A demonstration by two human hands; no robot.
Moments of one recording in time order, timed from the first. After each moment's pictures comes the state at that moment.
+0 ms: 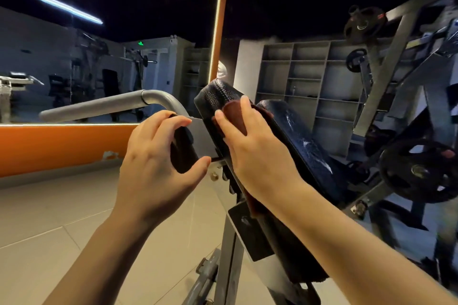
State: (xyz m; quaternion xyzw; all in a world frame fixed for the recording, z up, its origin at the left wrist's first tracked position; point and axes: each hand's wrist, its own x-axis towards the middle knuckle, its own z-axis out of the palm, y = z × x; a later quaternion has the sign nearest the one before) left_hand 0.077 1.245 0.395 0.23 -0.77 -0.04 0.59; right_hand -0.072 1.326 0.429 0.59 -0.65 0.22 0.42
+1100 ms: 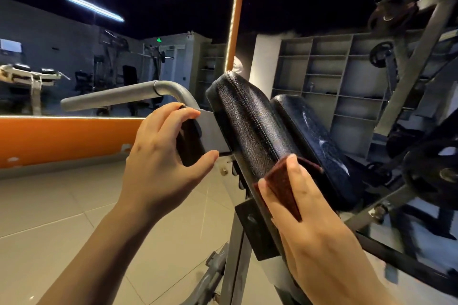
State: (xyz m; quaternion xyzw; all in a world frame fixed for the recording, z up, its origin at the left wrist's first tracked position) left_hand 0.076 1.244 0.394 0.22 -0.77 -0.04 0.59; right_hand -0.091 1.410 0.350 0.61 -0.64 0.16 0.43
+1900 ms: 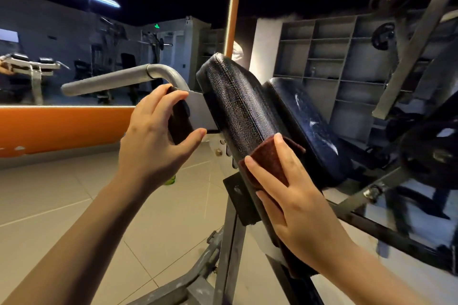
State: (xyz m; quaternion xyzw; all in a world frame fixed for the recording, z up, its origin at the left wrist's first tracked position) left_hand 0.076 1.251 0.390 0.27 -0.77 -0.01 0.57; right_hand -0.107 1.412 0.344 0.67 -0.62 0.28 0.31
